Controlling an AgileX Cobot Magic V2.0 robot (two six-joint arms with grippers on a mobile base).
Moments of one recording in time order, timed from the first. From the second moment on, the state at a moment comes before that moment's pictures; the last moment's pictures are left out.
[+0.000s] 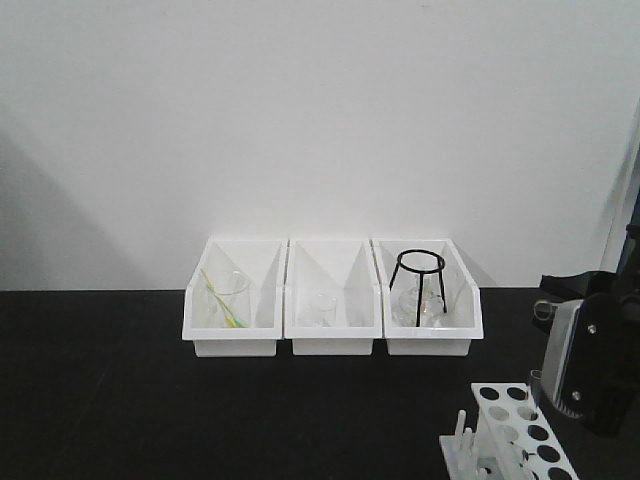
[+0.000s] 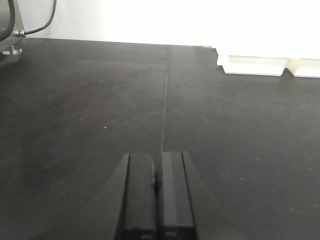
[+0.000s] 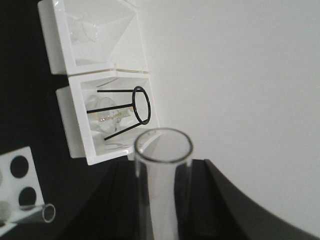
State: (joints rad) left arm 0.08 -0.02 0.03 0.05 0.29 -0.16; right arm 0.02 1.24 -0.85 -1.52 -0.27 0.20
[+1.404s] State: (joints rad) left arm 0.08 -0.02 0.03 0.05 0.29 -0.16; right arm 0.02 1.34 -0.68 -0.57 -0.50 0.51
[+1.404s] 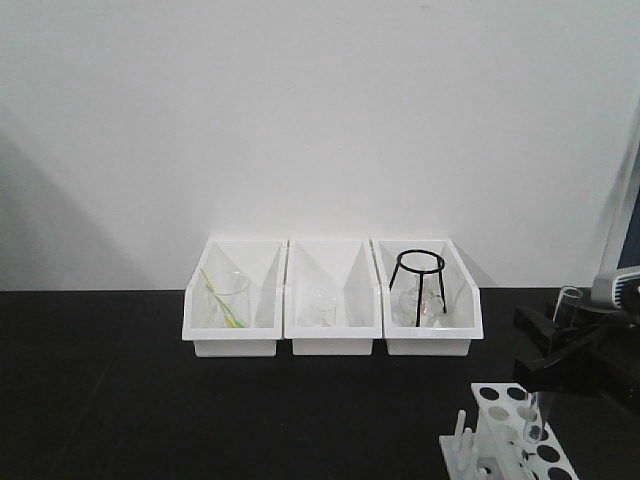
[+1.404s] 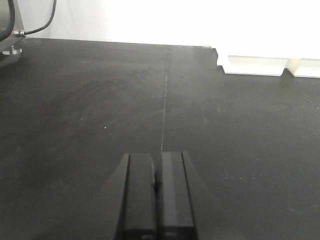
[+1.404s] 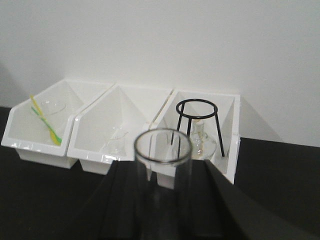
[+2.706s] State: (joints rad) left arm 0.08 -0.02 0.03 0.05 0.29 -0.16; right arm 0.02 1.65 -0.59 -0.59 -0.84 0.35
